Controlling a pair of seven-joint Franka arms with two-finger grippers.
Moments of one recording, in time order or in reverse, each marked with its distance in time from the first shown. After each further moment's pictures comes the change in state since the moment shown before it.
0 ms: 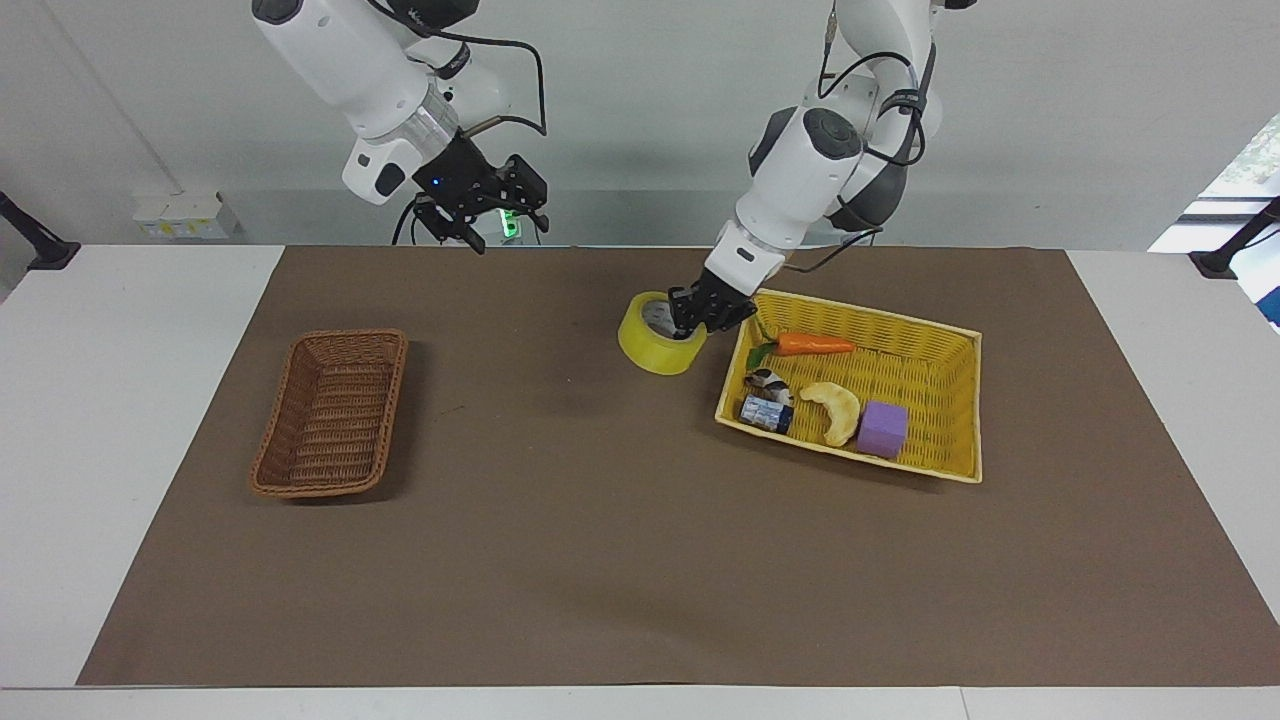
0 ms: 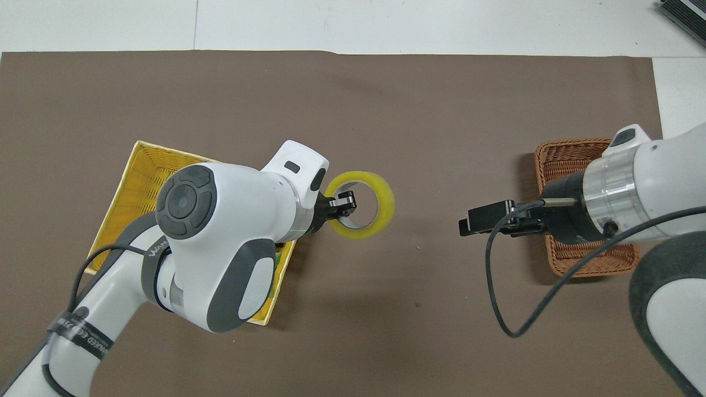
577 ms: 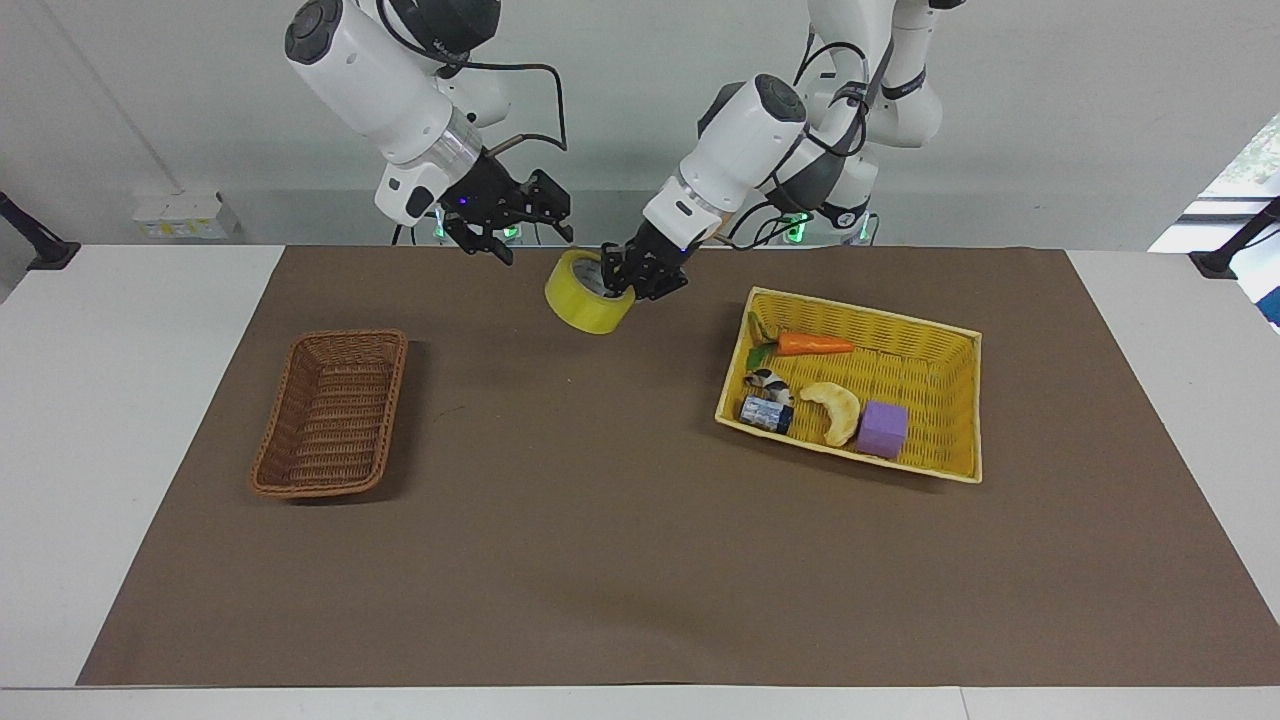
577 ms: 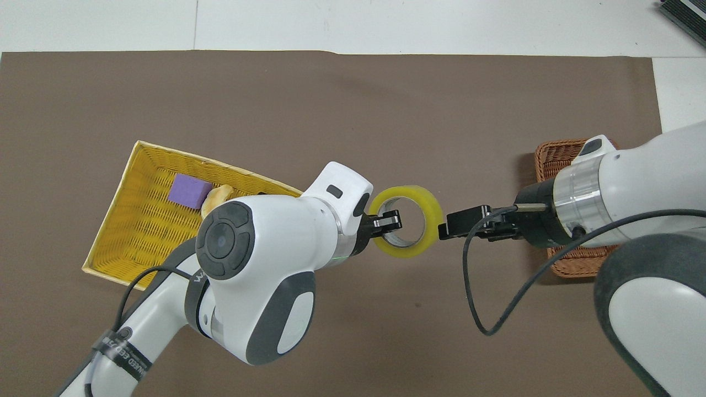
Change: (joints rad) left arm -0.020 -0.011 -0.112 0.008 -0.122 0.123 0.001; right arm 0.022 -0.004 -0.002 -0.046 0.026 0.041 -0.001
